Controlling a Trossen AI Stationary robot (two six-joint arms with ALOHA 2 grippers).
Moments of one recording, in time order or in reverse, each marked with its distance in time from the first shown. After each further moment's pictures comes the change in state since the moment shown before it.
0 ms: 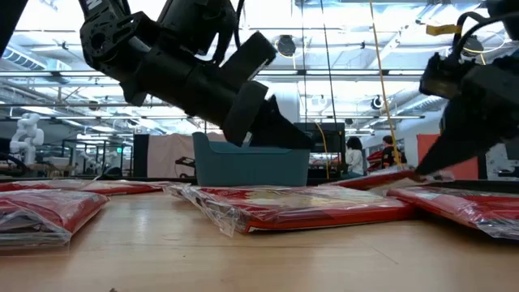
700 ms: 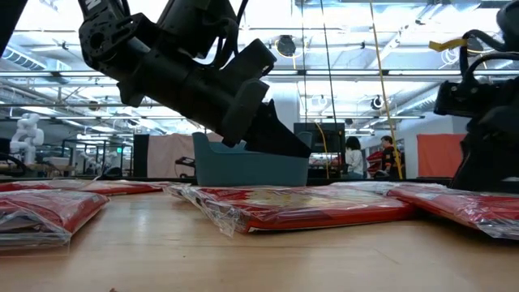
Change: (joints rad) left arm -0.004 0.000 -0.002 -0.056 0.001 -0.151; right arm 0.029 0.062 0.005 -0.261 -0.036 0.133
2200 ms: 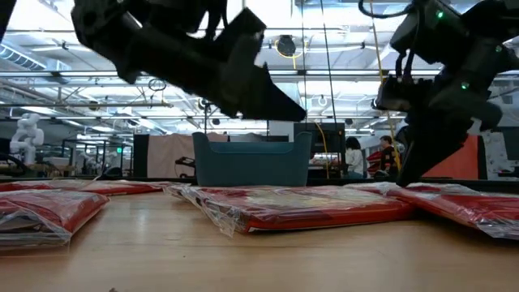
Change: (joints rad) left arm 0.001 -0.104 -0.026 0.004 -0.014 0.001; right arm -0.397 -0.030 0.077 0.187 -0.428 -0.673
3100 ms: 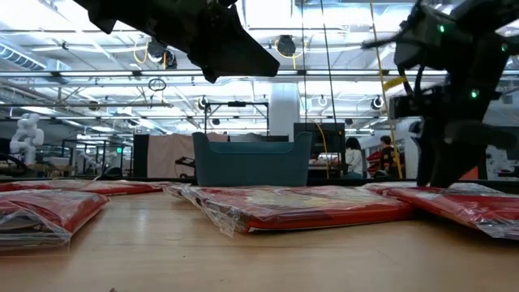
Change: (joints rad) left arm -0.040 -0.263 -0.003 -0.310 0.012 -0.079; right arm 0.001 0.000 0.067 -0.404 0.182 -0.023
